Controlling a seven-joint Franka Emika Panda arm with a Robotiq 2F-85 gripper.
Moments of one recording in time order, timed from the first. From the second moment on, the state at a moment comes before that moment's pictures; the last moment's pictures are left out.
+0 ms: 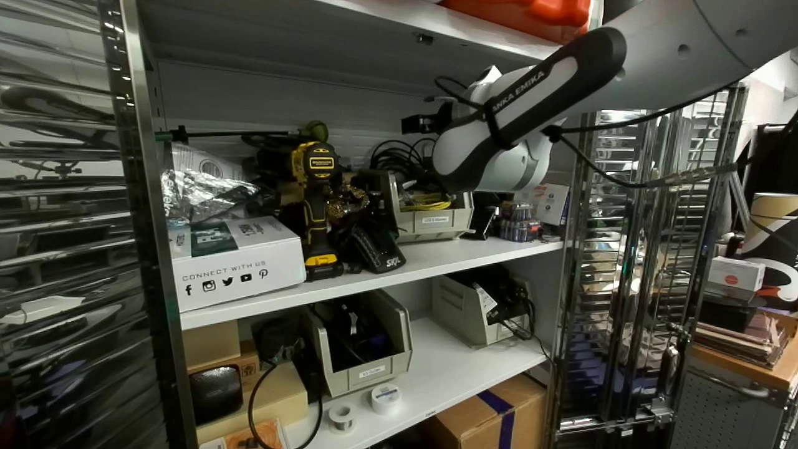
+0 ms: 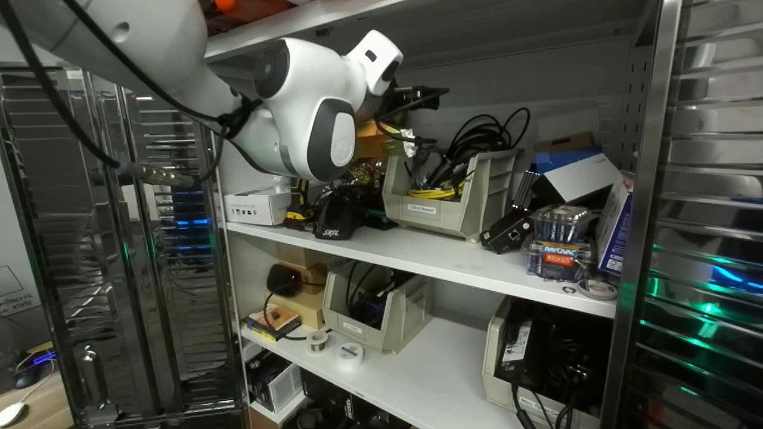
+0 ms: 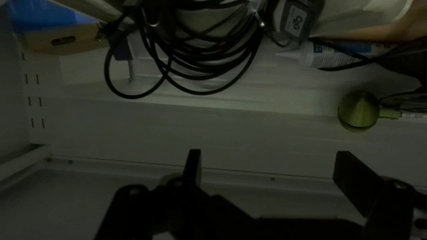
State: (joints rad) arm 0.32 0.29 -0.25 -1.78 0.14 3.58 -0.14
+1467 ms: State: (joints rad) arm 0.14 -0.29 -0.07 -2.10 -0.10 1.99 -0.09
